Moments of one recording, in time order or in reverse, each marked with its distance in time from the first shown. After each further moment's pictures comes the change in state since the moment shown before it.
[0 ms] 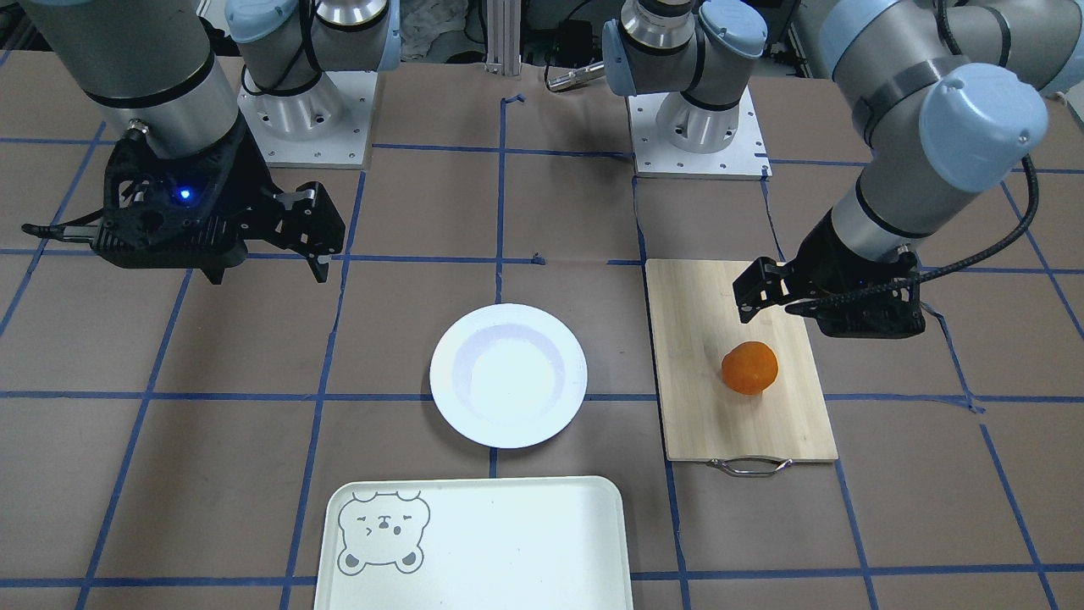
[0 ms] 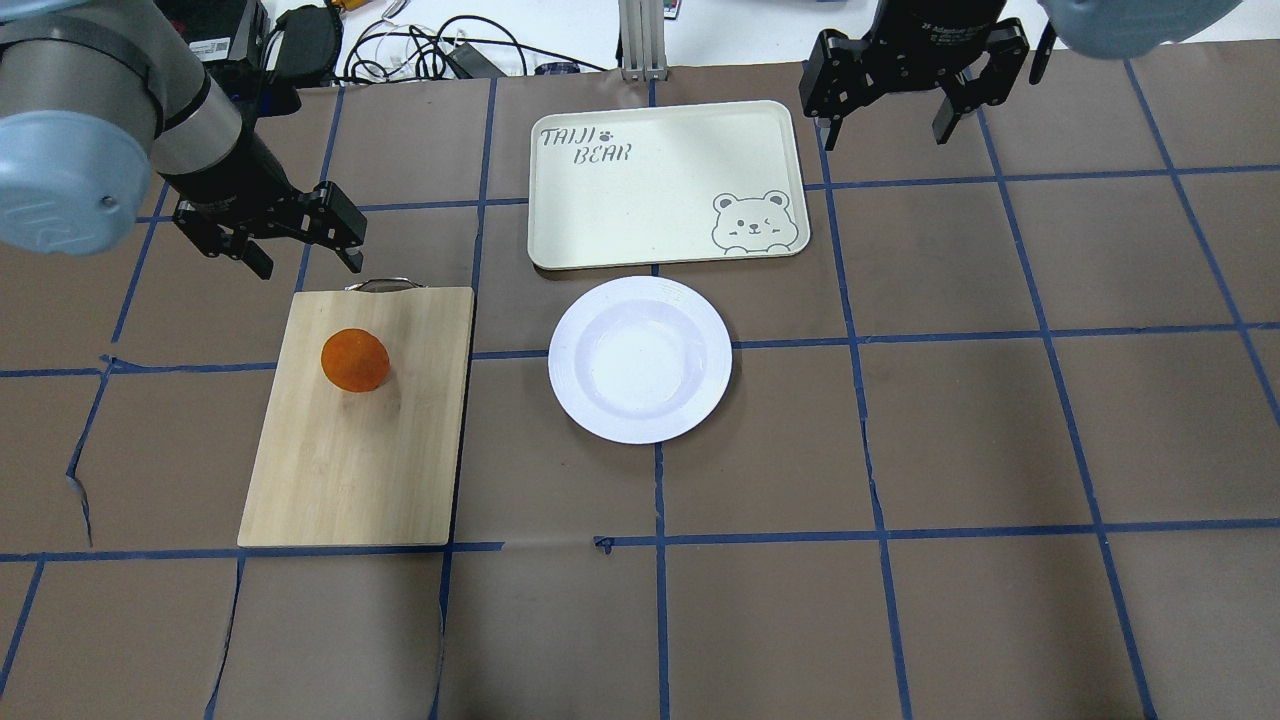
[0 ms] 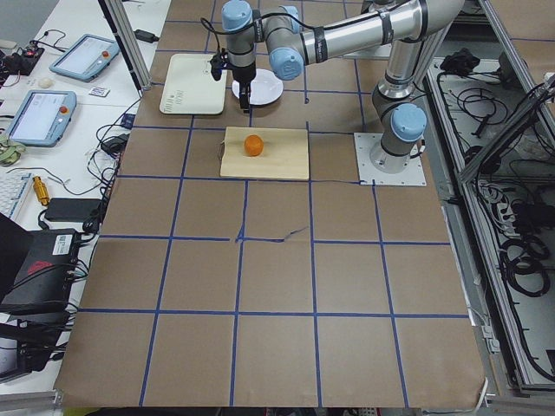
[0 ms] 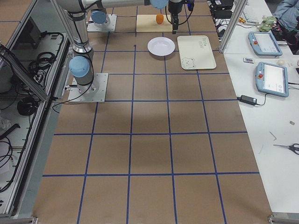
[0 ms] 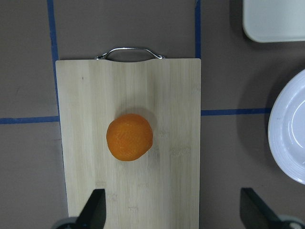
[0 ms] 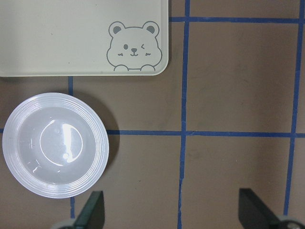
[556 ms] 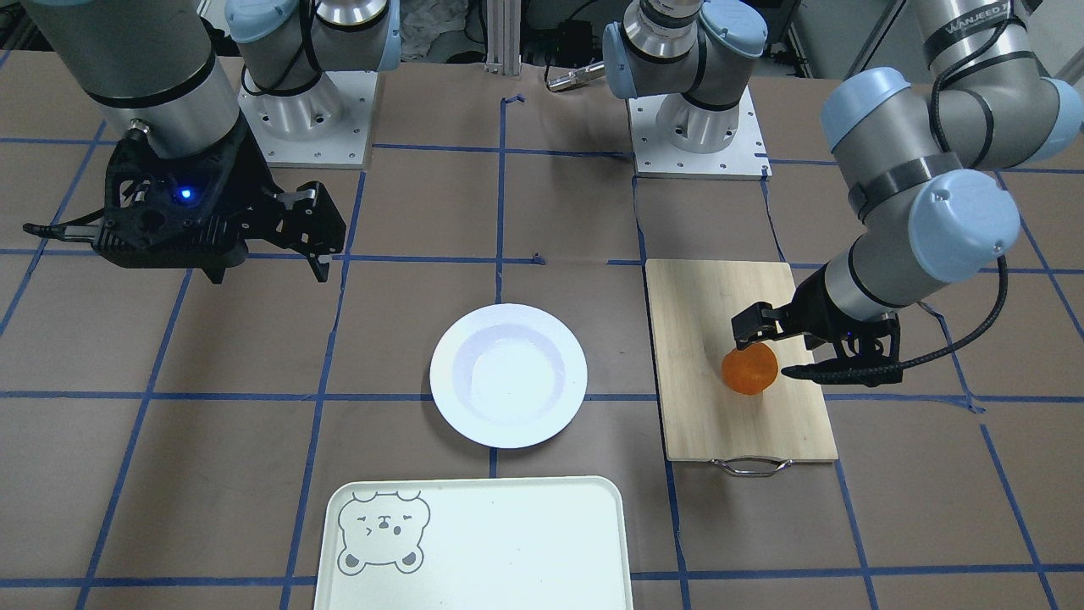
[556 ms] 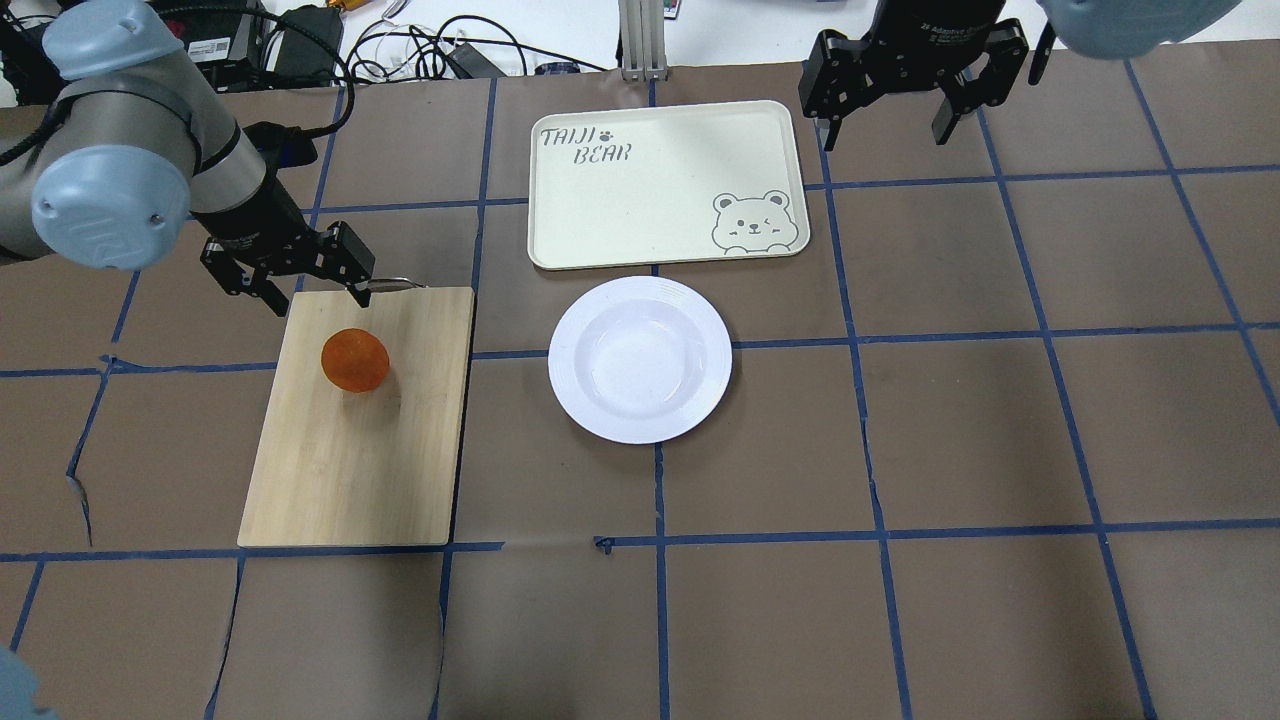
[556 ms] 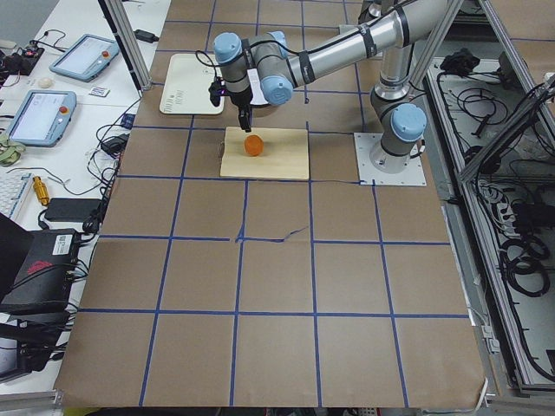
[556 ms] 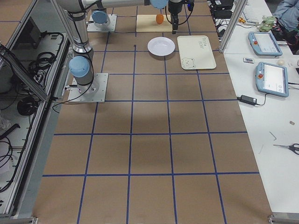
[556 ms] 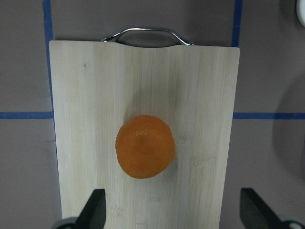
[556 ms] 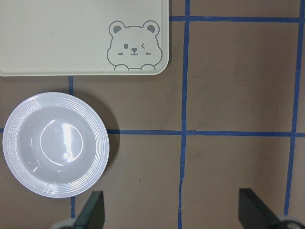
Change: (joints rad) left arm 0.033 -0.109 -0.030 0.032 0.003 0.005; right arm 0.001 0.000 0.000 0.002 0.000 0.002
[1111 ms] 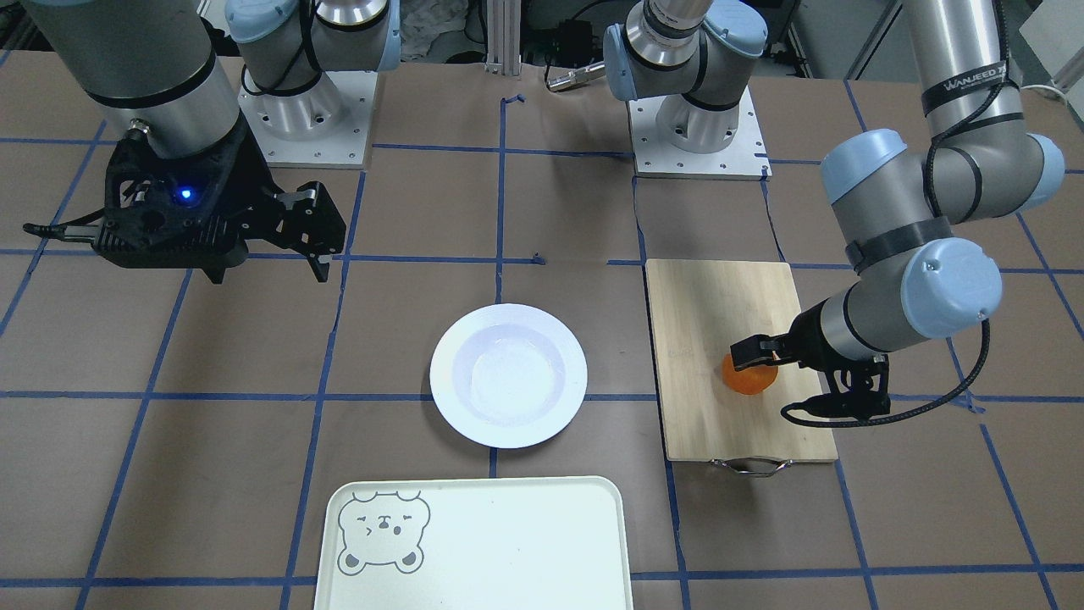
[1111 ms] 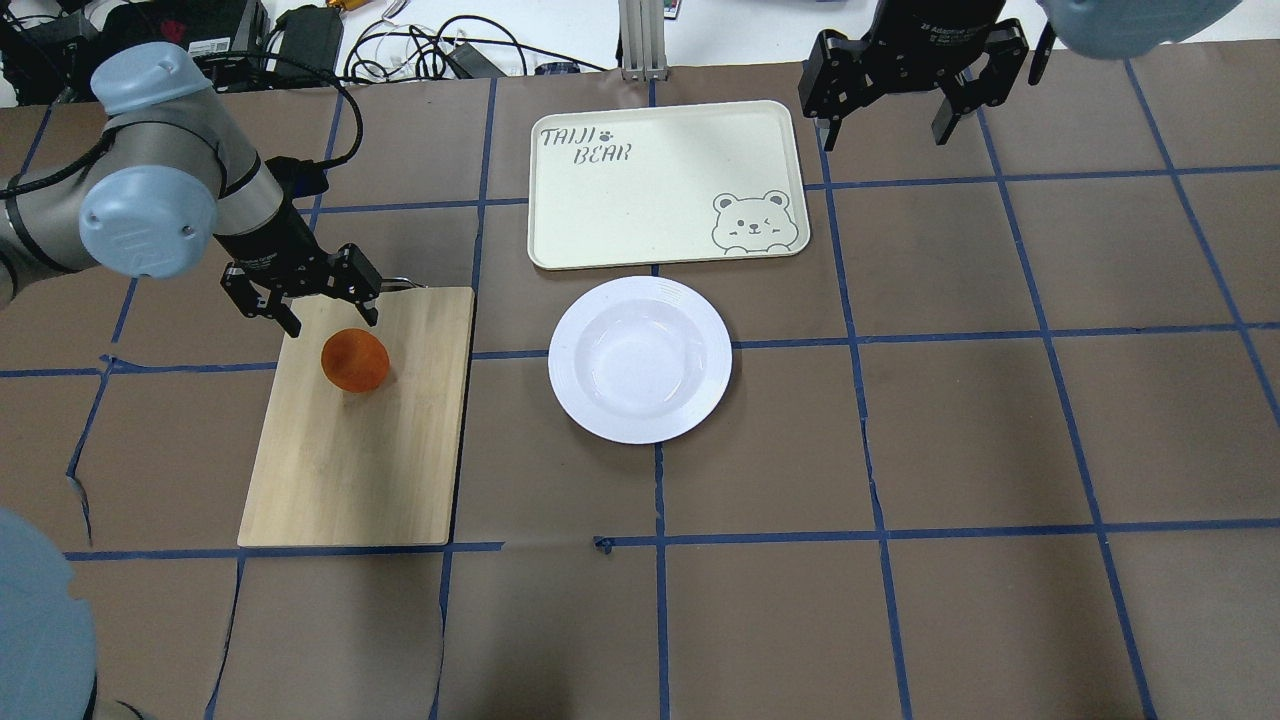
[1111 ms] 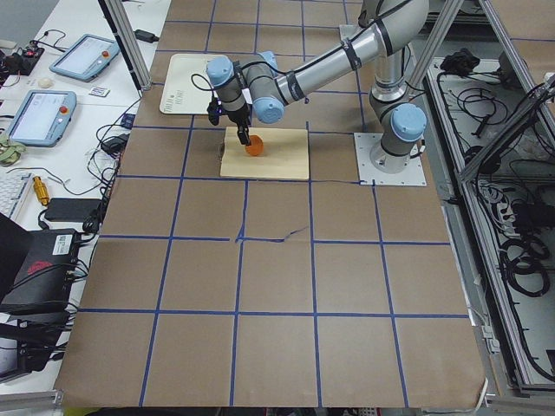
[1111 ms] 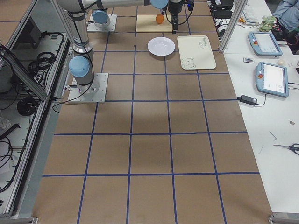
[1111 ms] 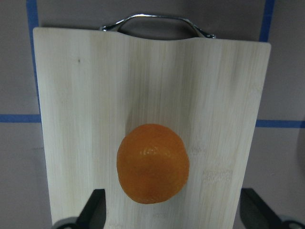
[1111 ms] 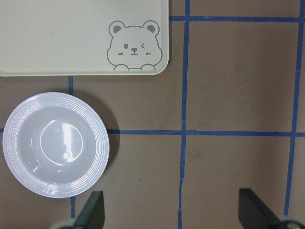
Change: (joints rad) left arm 0.025 -0.095 -0.005 0.033 -0.001 -0.013; right arm 0.000 0.000 0.000 0.000 0.000 0.001
